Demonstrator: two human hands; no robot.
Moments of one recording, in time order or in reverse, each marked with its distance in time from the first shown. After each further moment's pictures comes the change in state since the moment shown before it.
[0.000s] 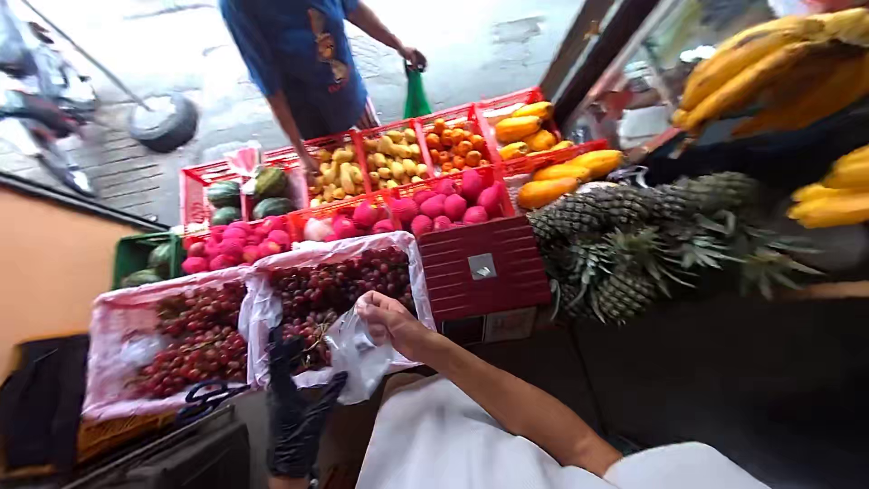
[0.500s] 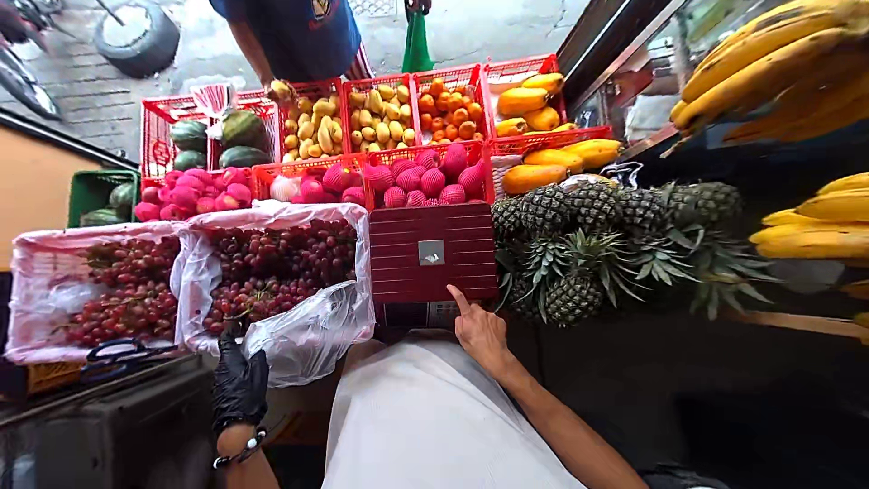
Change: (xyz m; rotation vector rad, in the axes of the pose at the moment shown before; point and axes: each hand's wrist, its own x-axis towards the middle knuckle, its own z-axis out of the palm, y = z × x) left_hand -0.020 0.027 0.072 0.393 -0.018 -0.566; right_hand -0.173 -0.009 -0.224 -1.717 0.560 0.421
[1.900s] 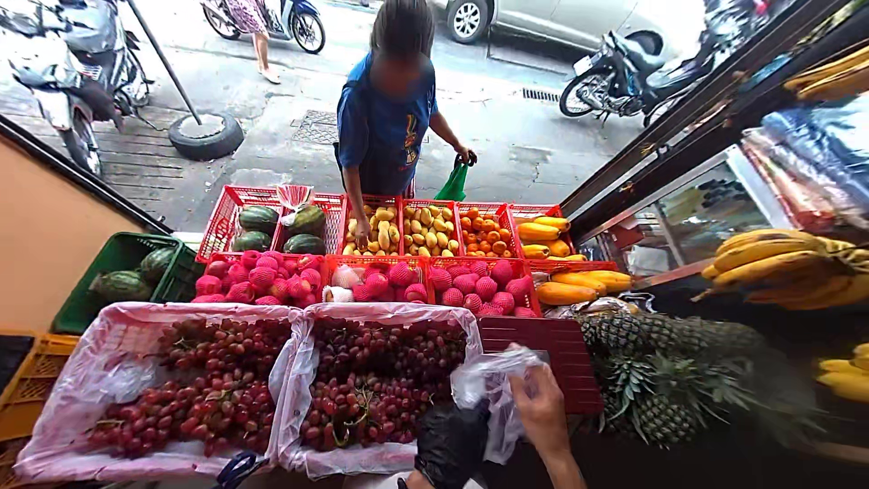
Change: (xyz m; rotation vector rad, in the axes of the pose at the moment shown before) left_hand 0.075 0.045 0.011 0.093 -0.253 0.860; right_hand 0.021 -0.225 -0.046 0.580 0.746 -0.128
